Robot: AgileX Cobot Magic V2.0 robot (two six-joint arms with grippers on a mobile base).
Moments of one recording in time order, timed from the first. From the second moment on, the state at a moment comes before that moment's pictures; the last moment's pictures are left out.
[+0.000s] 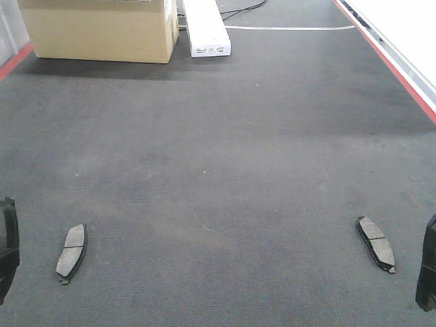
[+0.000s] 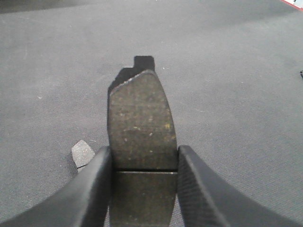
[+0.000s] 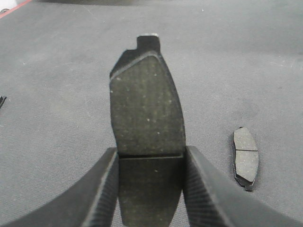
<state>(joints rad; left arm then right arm) -0.44 0.49 -0.48 0.08 0.51 -0.14 0.28 0.33 -0.45 0.09 0.61 0.01</state>
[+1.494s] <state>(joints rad) -0.44 1.70 -0.99 -0.22 0.53 -0.21 0.28 0.33 -0.45 0.09 0.61 0.01</state>
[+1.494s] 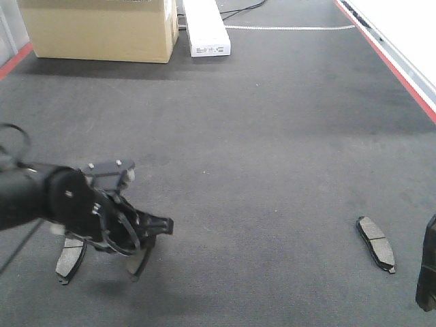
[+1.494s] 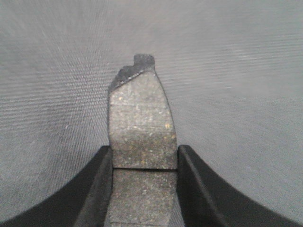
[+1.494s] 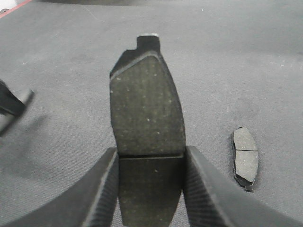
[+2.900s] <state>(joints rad) -0.46 0.94 -0.87 0.01 0.65 -0.19 0.28 0.33 -0.45 0.09 0.61 0.01</state>
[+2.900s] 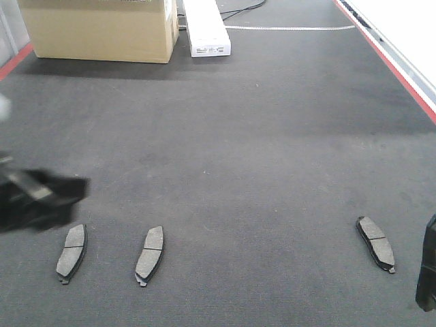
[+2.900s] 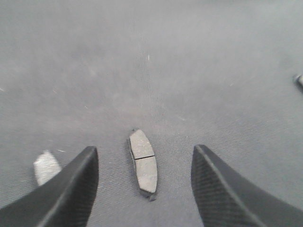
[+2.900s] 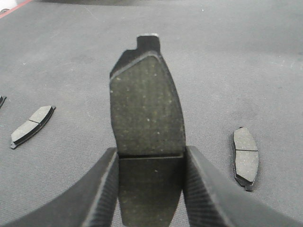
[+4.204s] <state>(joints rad) -0.46 0.22 -0.50 0.02 0.71 -0.19 0.28 0.34 -0.45 0.13 0.61 0.02</state>
